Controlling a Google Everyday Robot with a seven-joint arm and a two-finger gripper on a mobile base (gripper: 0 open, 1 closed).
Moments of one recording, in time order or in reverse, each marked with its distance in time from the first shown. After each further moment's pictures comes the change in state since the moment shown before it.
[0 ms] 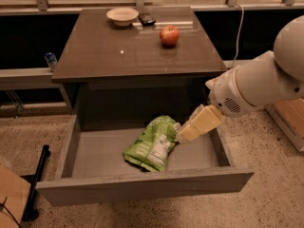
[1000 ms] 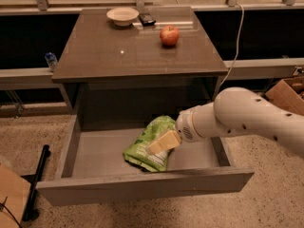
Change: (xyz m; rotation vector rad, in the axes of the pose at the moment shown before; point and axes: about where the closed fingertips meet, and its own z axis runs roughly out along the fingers) arm 0.028 0.001 0.155 -0.031 -0.095 0.190
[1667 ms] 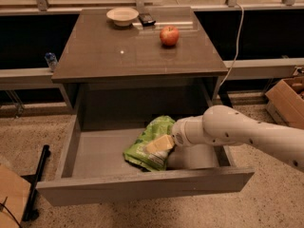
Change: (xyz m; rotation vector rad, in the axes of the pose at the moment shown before) arm 0.030 -0.036 0.079 0.010 -0.050 0.117
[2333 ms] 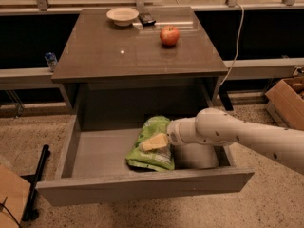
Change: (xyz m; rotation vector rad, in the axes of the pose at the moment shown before) arm 0.003 -0.019 0.048 -0.017 -0.032 0.049
